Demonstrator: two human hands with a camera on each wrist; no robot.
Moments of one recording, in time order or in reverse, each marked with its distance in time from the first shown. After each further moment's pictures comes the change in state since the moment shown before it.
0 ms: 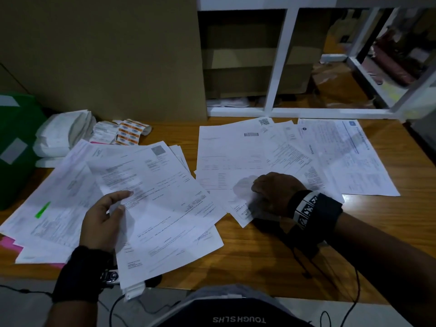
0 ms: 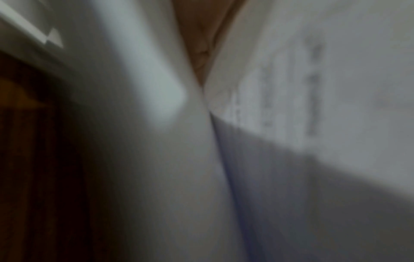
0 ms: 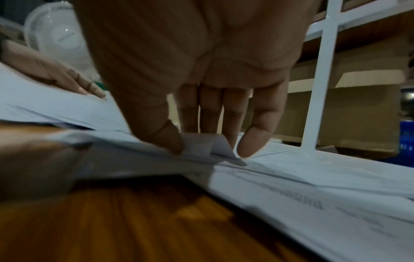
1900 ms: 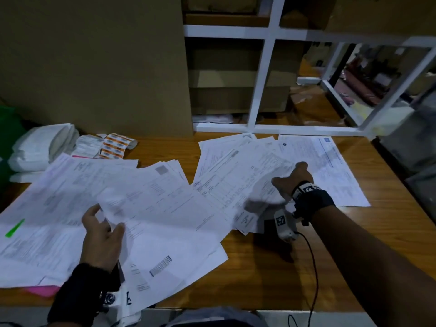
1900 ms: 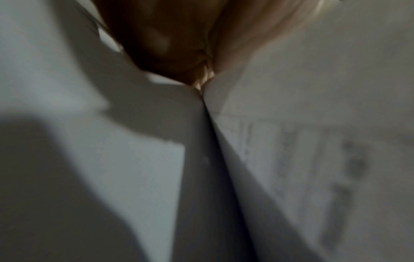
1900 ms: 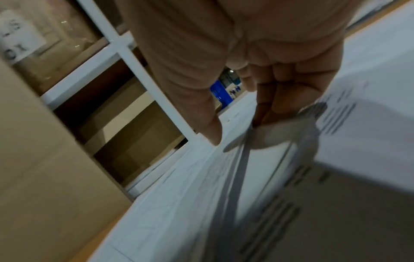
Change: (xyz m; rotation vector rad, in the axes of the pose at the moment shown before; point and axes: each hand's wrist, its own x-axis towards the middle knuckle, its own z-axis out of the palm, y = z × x) left_hand -0.005 0.000 0.034 -0.080 0.045 -0.253; right_hand -0.004 0.084 0.007 0.974 0.340 0.929
